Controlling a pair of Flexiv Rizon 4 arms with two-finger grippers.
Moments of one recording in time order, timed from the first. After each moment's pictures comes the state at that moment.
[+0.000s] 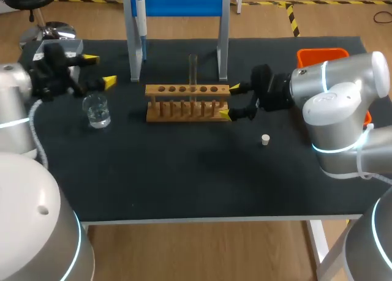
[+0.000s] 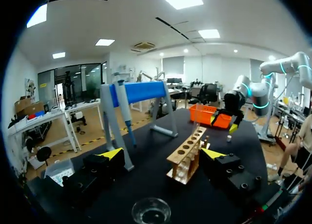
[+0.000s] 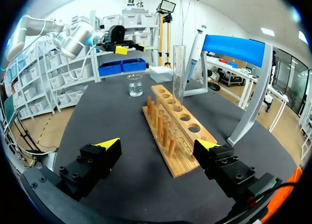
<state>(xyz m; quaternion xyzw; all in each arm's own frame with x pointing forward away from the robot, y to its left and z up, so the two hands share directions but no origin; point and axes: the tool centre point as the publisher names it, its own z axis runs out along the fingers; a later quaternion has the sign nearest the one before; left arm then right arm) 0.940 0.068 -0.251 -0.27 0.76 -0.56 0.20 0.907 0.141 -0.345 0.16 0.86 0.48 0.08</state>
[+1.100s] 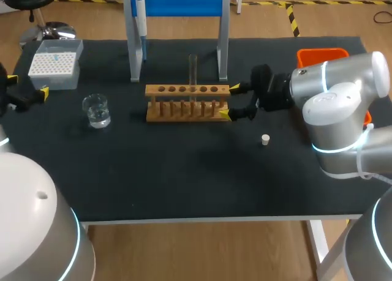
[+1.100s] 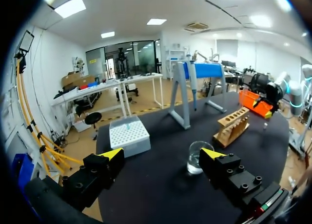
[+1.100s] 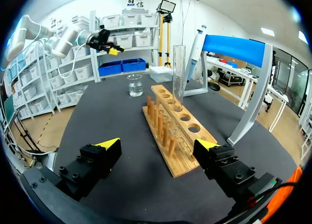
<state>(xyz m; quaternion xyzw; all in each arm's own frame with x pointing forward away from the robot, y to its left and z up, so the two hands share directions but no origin) 0.891 0.219 -0.256 -0.46 0.73 -0.41 0.30 0.907 0.141 -0.345 0.16 0.86 0.48 0.08</state>
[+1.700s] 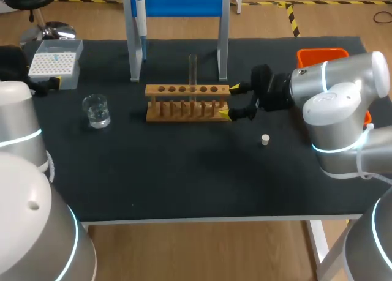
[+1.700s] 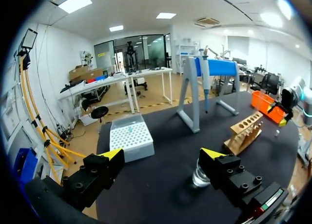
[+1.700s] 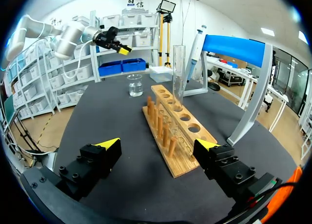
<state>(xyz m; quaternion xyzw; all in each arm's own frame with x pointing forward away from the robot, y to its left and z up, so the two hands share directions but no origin) 0.935 0.203 -0.263 -0.50 0.72 -0.38 0.31 0.907 0.141 -0.346 0.16 0.86 0.48 0.08</state>
